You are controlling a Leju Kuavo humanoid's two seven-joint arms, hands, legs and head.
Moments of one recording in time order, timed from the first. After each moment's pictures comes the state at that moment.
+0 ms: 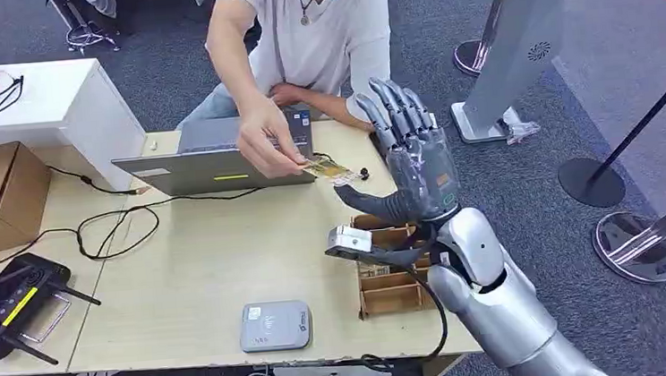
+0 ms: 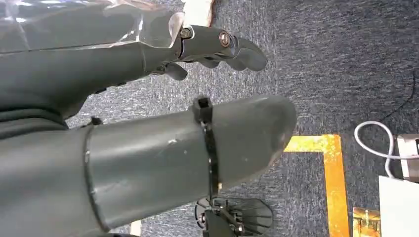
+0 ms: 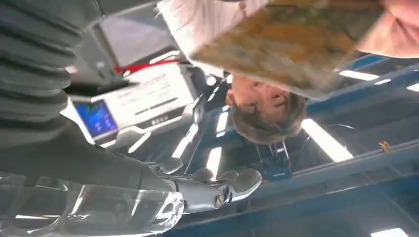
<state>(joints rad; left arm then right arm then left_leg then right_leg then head) -0.07 -0.13 0.08 -0.20 -0.30 0.44 -0.14 -0.46 -0.07 0.52 -1.42 1.07 -0.53 -0.13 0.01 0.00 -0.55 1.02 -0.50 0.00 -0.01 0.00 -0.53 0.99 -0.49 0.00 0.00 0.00</state>
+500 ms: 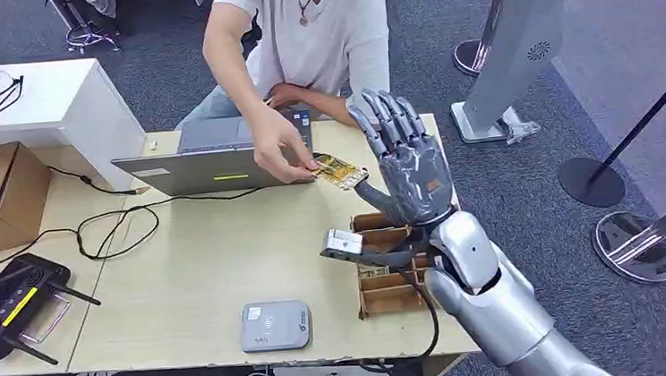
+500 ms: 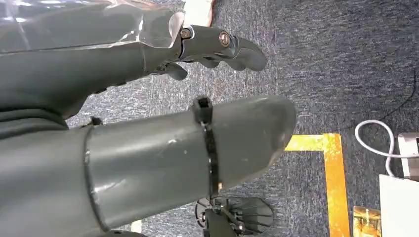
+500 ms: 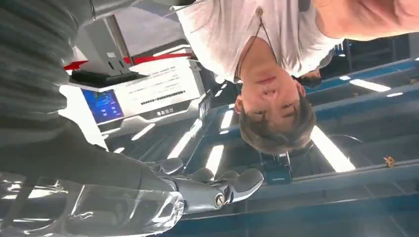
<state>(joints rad) -0.07 -0.13 0.08 -0.20 -0.30 0.45 -0.14 -0.47 -0.08 0.55 -1.36 1.13 -0.54 -0.09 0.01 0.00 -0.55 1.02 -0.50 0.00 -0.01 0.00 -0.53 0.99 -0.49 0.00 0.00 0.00</state>
